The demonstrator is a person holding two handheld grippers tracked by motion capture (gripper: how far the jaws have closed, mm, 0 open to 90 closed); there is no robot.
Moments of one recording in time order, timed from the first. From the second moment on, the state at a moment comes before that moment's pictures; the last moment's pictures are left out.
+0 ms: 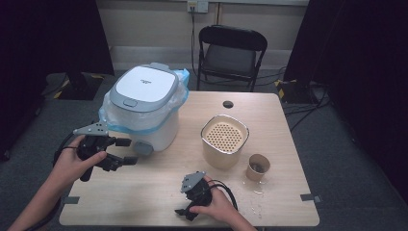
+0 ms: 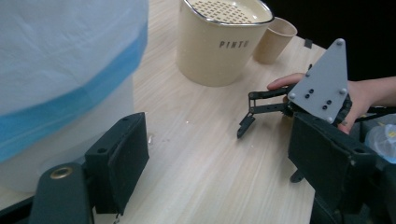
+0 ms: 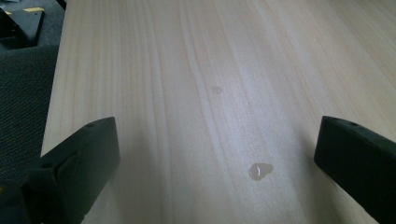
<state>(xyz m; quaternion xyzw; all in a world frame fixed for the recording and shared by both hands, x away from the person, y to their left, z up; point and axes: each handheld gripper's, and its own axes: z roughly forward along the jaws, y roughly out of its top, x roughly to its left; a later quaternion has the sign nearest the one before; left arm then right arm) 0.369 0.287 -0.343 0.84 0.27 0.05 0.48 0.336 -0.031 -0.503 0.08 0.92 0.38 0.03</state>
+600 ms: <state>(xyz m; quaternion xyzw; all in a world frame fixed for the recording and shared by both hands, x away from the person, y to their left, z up) 0.380 0.288 -0.308 0.84 0.26 0.07 0.46 0.336 -0.031 -0.503 0.08 0.92 0.38 0.03</state>
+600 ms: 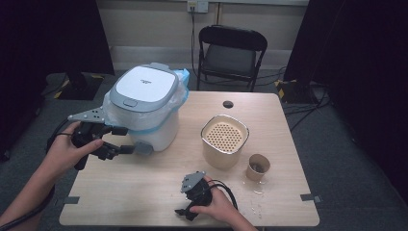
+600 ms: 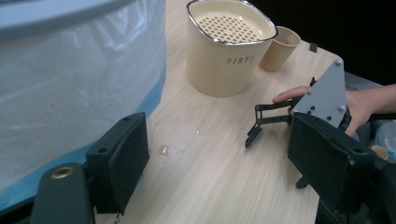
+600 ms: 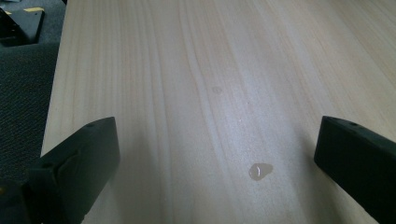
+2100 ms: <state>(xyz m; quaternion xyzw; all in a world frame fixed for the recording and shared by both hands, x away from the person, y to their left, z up) 0.417 0.276 -0.255 0.85 0.26 0.10 0.45 0.337 -0.031 -0.503 0.08 0.92 0.38 0.03</state>
